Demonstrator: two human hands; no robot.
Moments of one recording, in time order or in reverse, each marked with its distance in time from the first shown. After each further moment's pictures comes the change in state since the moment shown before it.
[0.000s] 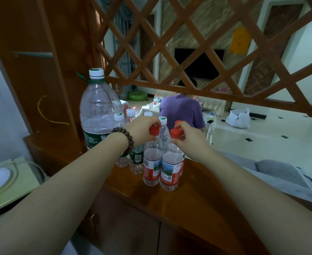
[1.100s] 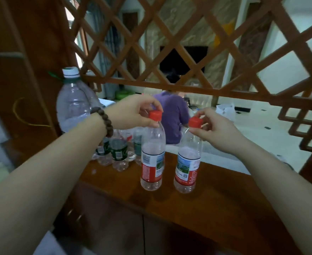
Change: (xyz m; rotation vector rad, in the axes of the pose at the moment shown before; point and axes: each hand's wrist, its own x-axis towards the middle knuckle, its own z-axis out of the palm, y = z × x) left_hand -0.010 0.084 -0.049 -0.332 -0.111 0.155; right_hand -0.065 0.029 -0.118 0.083 0.046 0.053
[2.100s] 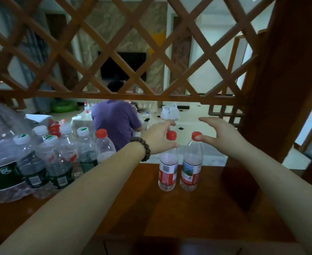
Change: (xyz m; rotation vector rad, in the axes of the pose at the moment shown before) left_hand 0.105 0.053 0.155 0.062 -0.113 0.201; right_hand -0.068 0.058 -0.089 -0.472 0.164 0.297
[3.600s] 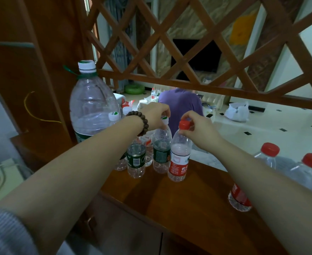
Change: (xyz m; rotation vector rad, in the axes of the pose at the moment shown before) left_hand -0.076 -0.174 -0.122 0.293 0.145 -0.333; right_hand 0.097 -0.195 0.159 0.388 -0.193 -0.283
